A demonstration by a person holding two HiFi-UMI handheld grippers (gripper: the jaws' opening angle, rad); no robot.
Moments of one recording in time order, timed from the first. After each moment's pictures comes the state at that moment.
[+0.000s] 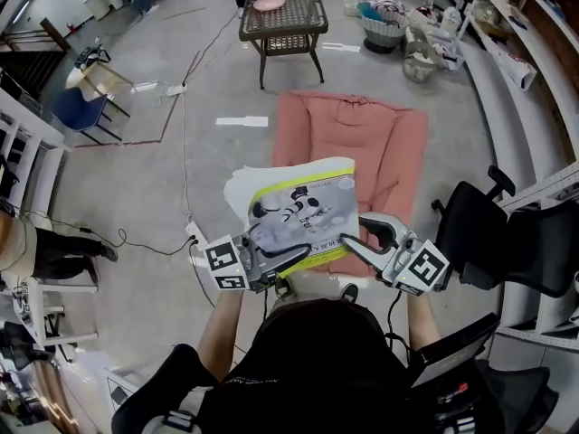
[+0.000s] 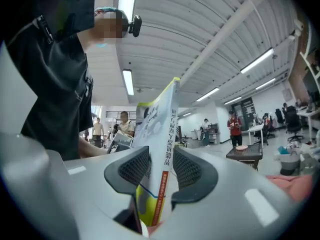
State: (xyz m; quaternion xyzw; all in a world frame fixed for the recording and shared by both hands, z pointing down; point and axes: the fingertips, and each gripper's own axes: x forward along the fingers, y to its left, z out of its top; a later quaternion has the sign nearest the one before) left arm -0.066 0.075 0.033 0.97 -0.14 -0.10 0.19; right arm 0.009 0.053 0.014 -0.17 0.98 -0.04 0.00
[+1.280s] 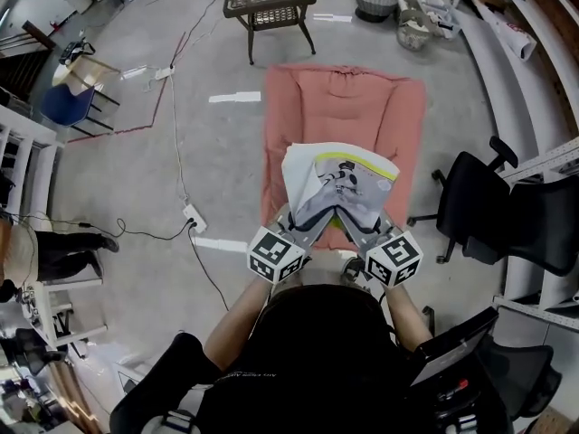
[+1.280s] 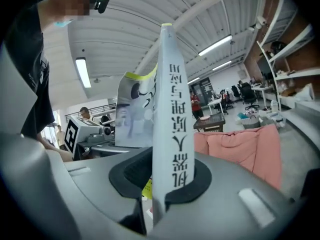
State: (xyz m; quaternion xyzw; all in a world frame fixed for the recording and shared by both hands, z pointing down) left arm -0.007 0.012 0.115 0.92 -0.35 0.06 0.16; right arm 0.021 0.018 0.109 -0.35 0.92 -0.20 -0.06
